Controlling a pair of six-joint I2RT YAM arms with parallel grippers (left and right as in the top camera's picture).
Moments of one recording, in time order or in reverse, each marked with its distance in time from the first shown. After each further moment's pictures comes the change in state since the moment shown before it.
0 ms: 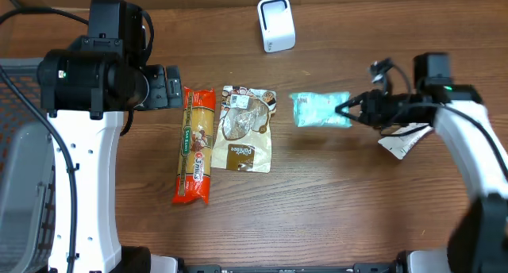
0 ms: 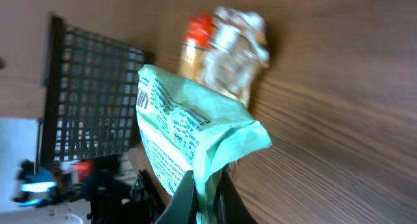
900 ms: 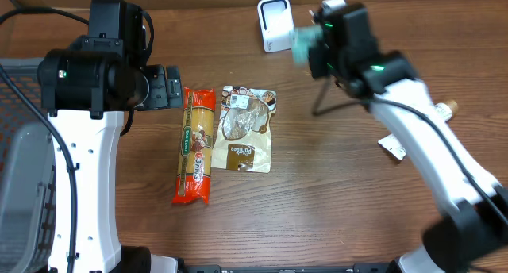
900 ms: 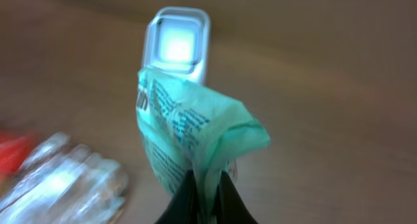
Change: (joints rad) left arm 0.000 0.000 0.000 0.000 0.000 0.000; right arm 0.464 0.174 0.433 0.226 1.238 0.078
